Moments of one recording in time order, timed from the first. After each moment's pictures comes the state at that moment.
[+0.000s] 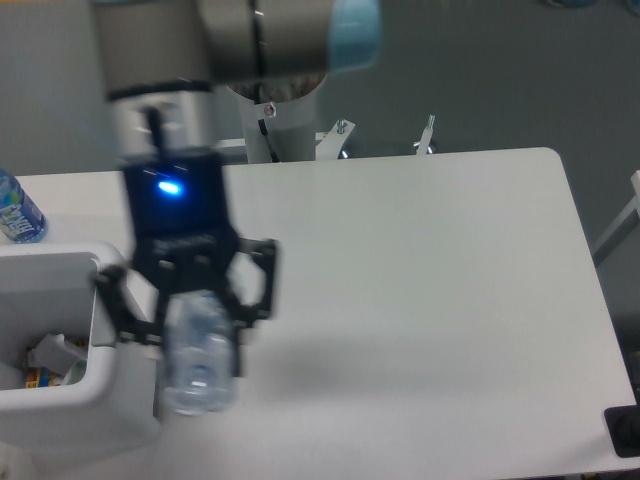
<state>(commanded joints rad) 2.07 -1.93 -1.13 -0.69 1.59 -0.01</state>
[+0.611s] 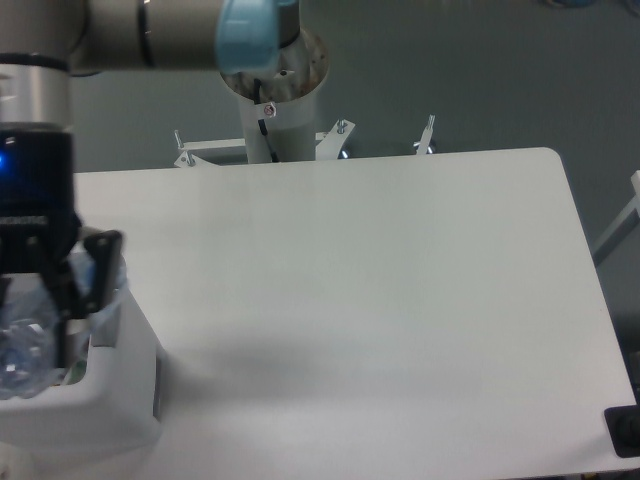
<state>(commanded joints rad) 1.93 -1.97 -1.12 -0.69 1.58 -0.02</state>
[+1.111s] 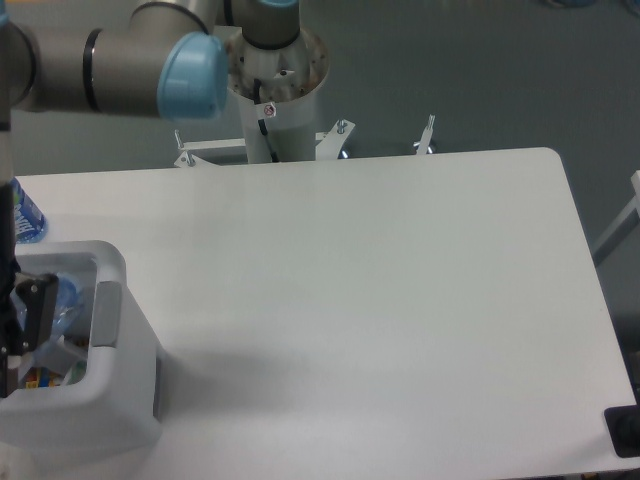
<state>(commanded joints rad) 1.91 -2.02 -1.15 -0.69 1.59 -0.02</state>
